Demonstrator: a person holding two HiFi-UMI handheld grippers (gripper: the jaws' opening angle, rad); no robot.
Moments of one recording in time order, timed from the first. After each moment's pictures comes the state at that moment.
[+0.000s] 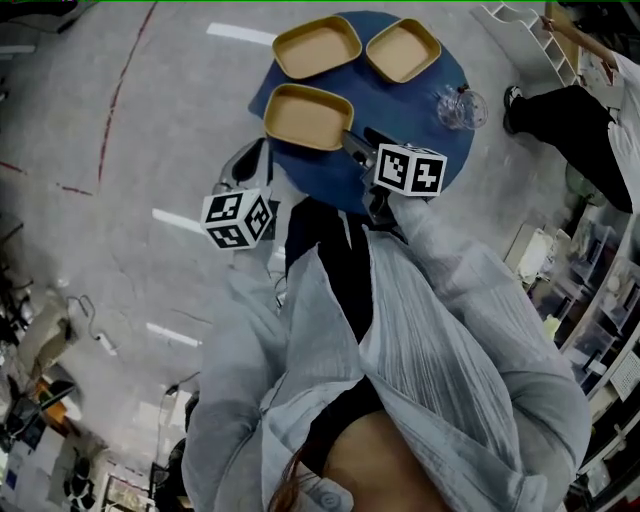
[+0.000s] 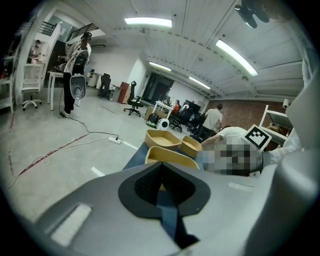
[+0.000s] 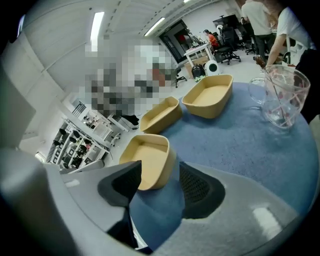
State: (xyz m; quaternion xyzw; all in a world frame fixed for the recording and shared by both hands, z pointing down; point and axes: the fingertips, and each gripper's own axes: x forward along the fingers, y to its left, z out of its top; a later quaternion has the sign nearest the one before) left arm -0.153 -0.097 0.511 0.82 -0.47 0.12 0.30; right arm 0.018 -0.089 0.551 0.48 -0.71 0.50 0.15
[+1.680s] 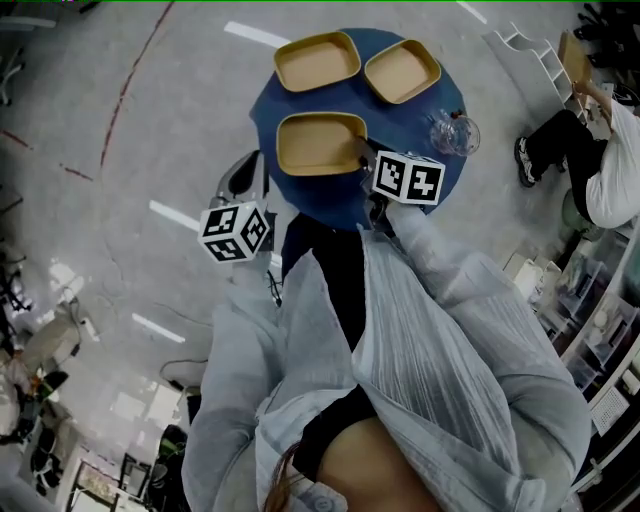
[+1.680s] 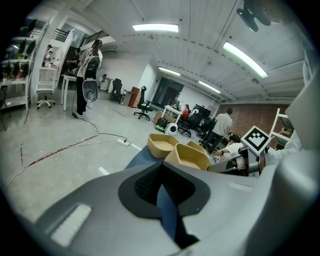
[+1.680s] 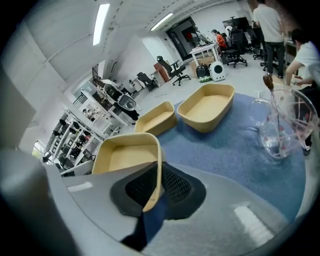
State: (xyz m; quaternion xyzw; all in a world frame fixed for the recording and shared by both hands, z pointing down) left arm -0.149 -0.088 0.498 0.78 -0.53 0.10 0.30; right arm 0.044 -0.104 0.545 0.47 -0.72 0.48 0.19
